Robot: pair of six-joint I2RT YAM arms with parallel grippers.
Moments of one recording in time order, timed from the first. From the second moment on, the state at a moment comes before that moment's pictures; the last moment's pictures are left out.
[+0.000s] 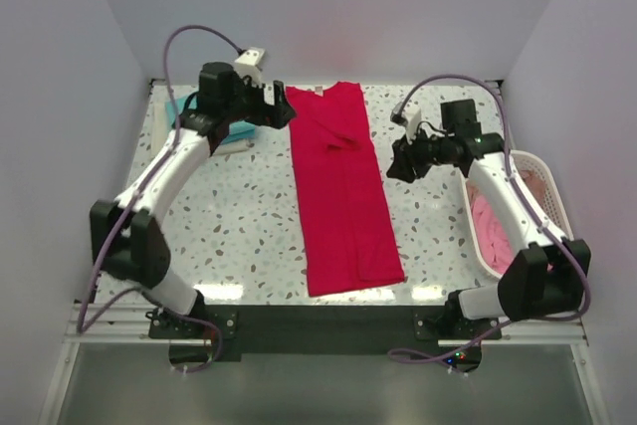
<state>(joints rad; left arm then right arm) -0.27 1.68 1.43 -0.26 0.38 -0.16 0.16 1.42 1.25 -0.74 -0.65 -0.47</state>
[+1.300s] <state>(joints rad) -0.48 0.78 0.54 -0.05 0.38 0.09 0.17 1.08 0.80 -0.72 -0.77 -0.83</state>
